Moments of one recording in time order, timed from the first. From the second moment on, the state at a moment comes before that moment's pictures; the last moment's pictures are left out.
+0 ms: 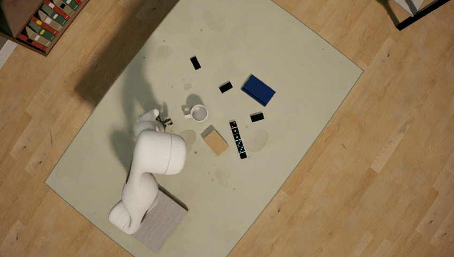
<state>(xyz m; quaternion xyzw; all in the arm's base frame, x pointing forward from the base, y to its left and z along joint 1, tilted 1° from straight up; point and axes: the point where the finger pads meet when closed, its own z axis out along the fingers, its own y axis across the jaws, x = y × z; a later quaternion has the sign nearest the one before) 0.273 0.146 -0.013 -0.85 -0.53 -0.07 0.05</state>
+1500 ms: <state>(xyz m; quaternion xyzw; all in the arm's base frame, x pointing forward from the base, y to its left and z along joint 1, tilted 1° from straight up) 0.273 0.146 -0.005 -0.85 -0.53 -0.07 0.05</state>
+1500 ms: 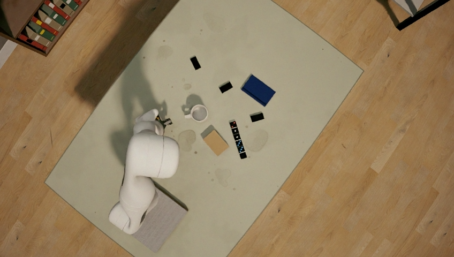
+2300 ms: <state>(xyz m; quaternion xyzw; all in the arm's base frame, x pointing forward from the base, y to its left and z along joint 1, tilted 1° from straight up) 0.272 0.145 0.016 -0.85 -0.53 -0.07 0.05</state>
